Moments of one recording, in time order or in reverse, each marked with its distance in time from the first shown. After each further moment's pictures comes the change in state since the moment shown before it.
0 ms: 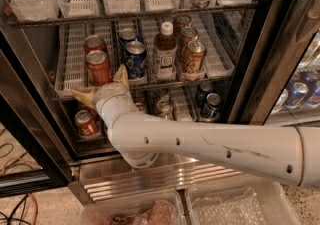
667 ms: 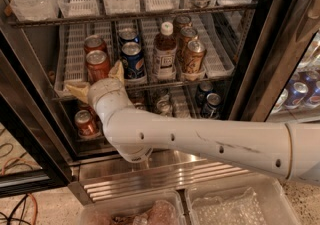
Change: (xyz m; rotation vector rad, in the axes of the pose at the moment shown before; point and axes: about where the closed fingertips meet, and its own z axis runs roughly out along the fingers) arm -0.013 0.009 0.014 -0.016 -0.042 0.022
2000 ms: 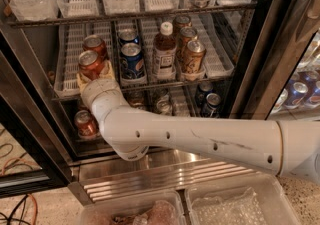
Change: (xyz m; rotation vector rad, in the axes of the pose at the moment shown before) arm -0.001 0.017 0.009 -0.039 -0.009 0.006
